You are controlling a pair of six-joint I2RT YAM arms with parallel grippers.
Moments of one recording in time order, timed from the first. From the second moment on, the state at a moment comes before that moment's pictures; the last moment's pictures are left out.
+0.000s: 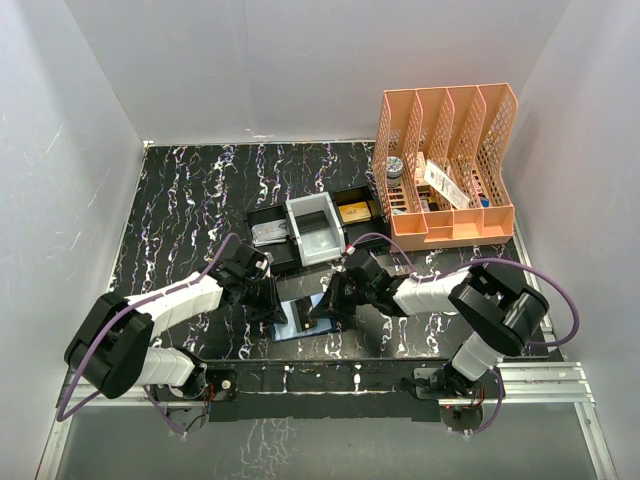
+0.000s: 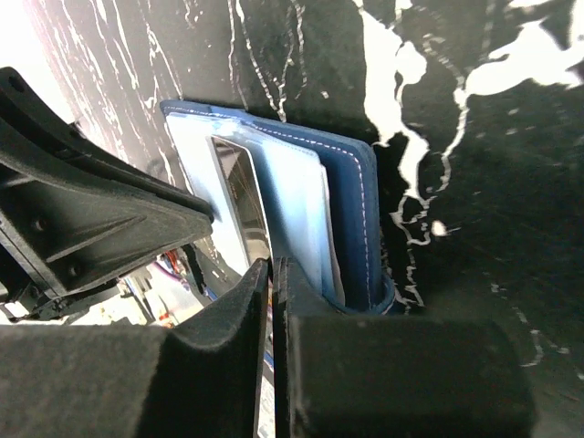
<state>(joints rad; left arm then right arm) -0.59 1.32 0.56 -0.41 0.35 -0.75 0.82 1.59 0.58 0.28 -0.37 1.14</state>
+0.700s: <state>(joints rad) -0.61 1.35 0.66 -0.42 0.38 -0.75 0.80 1.59 0.57 0.26 -0.39 1.12</state>
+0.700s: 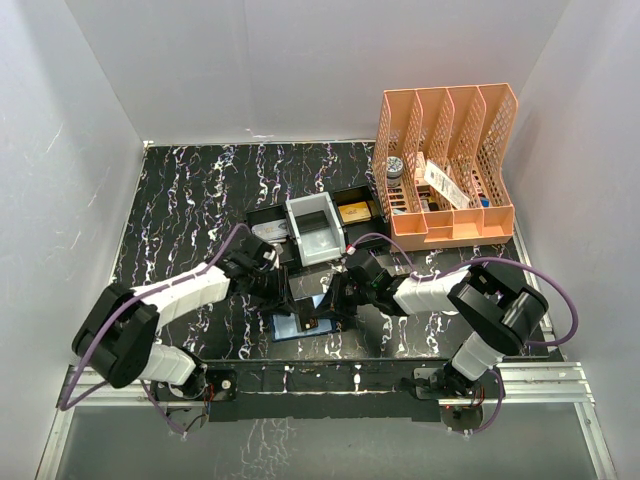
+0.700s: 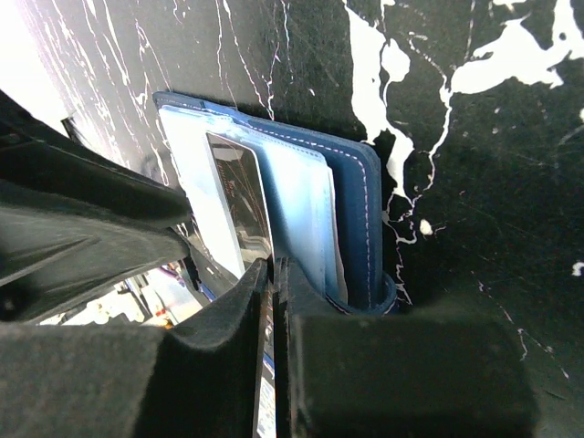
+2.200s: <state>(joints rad) -0.68 1.38 0.61 -0.38 0.32 -0.77 0.80 1.61 0.62 0.30 -0.41 1.03</state>
